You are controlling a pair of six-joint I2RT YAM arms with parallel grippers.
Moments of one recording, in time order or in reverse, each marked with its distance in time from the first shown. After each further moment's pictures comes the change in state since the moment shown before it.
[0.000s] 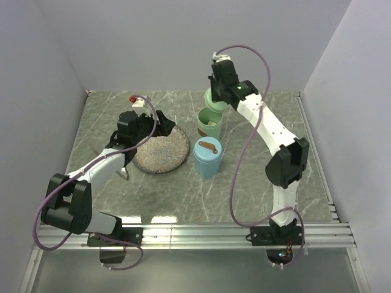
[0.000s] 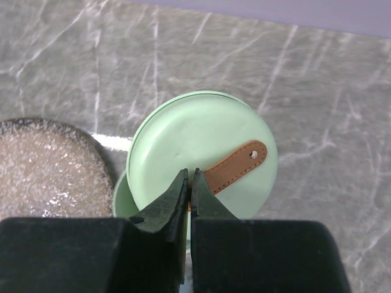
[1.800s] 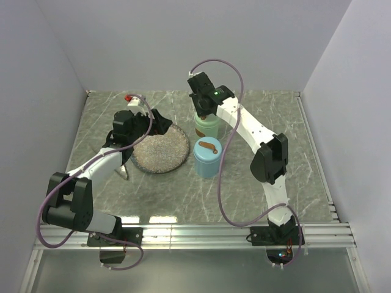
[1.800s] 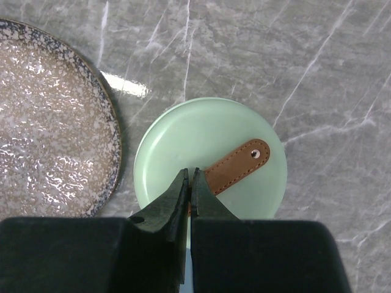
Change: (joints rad) left arm 0.066 0.017 -0.003 0.046 0.085 -0.022; right arm 0.135 0.204 0.167 -0.225 0.018 -0.050
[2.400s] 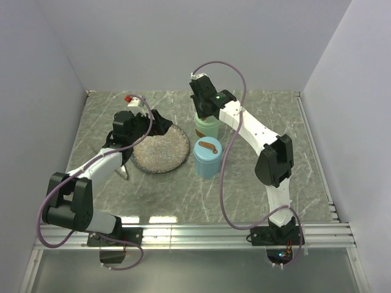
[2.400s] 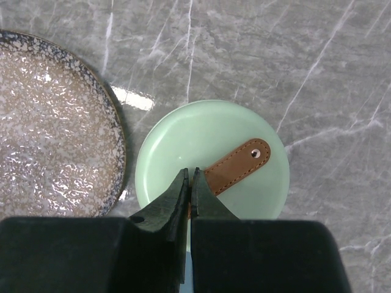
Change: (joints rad) left arm 0.001 0.000 -0.008 0.003 0.008 -0.004; right arm 0.003 -0.074 -0.148 0.118 0.002 0.027
